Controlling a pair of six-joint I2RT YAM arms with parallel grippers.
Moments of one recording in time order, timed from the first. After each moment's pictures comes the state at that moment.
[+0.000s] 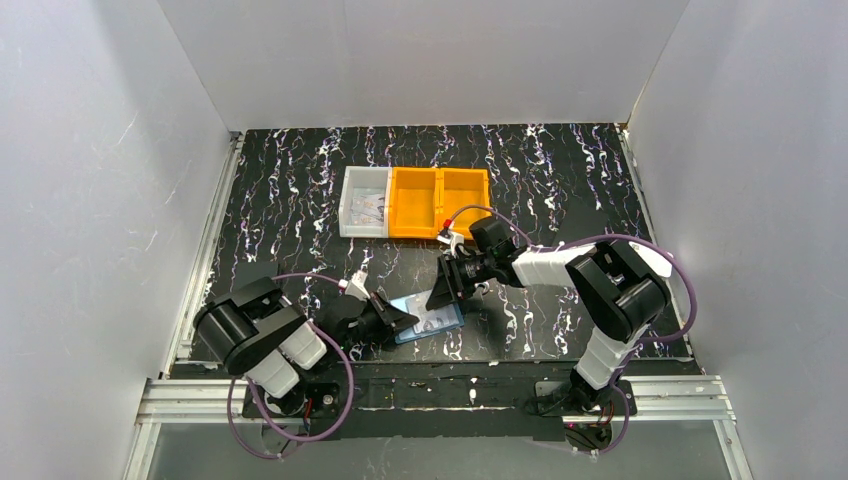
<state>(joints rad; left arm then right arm) -0.79 1.59 0.05 1.08 0.11 -1.33 0.66 1.74 0.77 0.13 -0.86 0.46</state>
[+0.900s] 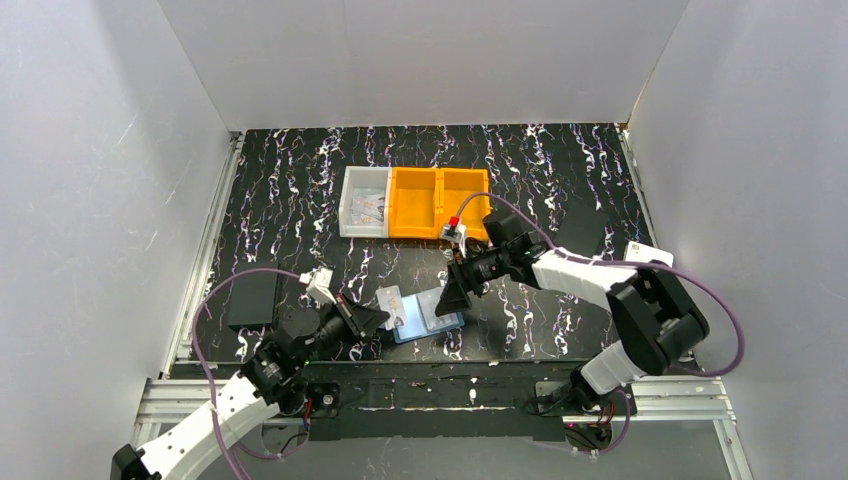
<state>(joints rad) -0.76 0.25 0.06 -0.12 0.01 -1.06 0.64 1.54 0.77 -0.03 -0.98 0.14</state>
